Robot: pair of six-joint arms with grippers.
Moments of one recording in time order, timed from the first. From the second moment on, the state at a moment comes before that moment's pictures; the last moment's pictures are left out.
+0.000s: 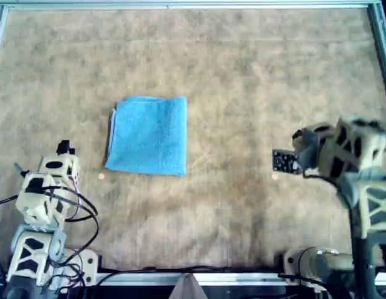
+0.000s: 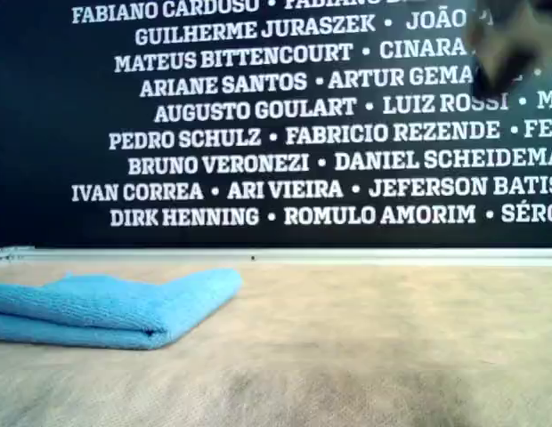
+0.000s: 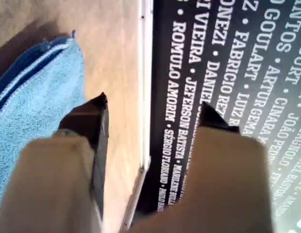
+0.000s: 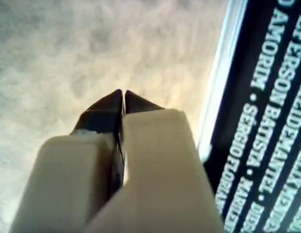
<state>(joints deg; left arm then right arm) -6.2 177.1 173.5 11.2 -3.3 1.7 3.0 133.5 124.0 46.3 -10.8 -4.1</state>
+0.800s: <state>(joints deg) -6.2 177.1 173.5 11.2 -3.3 1.7 2.8 154.0 173.1 -41.9 -10.5 -3.8</state>
